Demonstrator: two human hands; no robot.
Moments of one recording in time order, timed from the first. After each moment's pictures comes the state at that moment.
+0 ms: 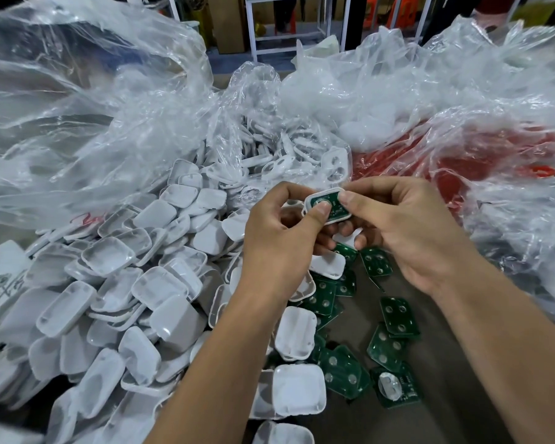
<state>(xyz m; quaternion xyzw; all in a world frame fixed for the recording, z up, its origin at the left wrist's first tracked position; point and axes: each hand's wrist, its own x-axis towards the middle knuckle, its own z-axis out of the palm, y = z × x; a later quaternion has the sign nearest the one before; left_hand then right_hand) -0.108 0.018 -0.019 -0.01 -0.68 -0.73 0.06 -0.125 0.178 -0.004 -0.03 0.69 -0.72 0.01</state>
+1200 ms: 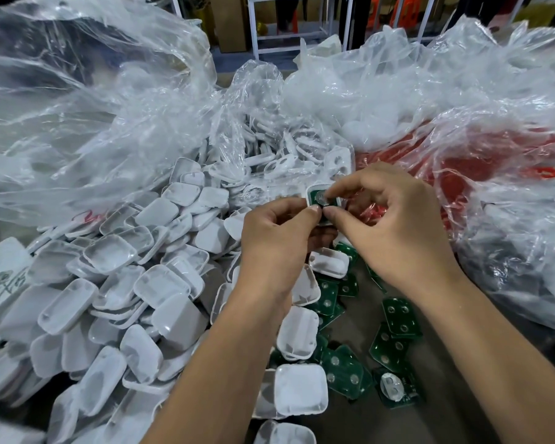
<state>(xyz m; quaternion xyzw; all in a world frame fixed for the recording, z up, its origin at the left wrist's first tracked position) -0.104 0.020 -0.015 0.09 -0.60 -0.79 0.03 -0.120 0.167 -0.008 -0.15 0.86 -0.44 -0.23</state>
